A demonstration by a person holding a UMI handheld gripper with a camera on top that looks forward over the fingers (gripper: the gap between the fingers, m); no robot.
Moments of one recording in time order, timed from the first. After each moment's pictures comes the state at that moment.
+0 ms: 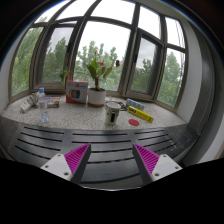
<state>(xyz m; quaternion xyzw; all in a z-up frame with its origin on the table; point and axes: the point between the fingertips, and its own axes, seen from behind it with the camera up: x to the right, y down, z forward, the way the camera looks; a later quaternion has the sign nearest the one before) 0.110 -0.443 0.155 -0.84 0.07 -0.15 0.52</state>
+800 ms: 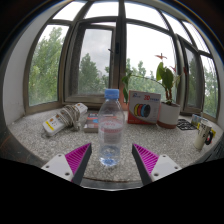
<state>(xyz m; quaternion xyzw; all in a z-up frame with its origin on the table) -0.238 -0.111 0.076 -0.80 -0.03 -0.01 0.60</state>
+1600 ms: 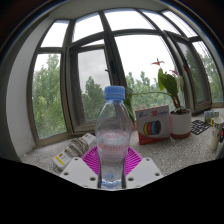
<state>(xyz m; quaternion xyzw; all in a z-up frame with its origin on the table) -0.247 -0.053 0.157 -0.73 0.01 0.12 0.68</state>
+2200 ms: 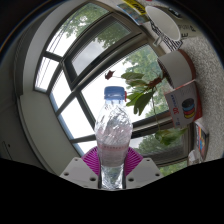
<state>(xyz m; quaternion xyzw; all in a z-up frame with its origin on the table) 0.033 -0.090 0.370 -0.27 0.37 0.76 0.45</state>
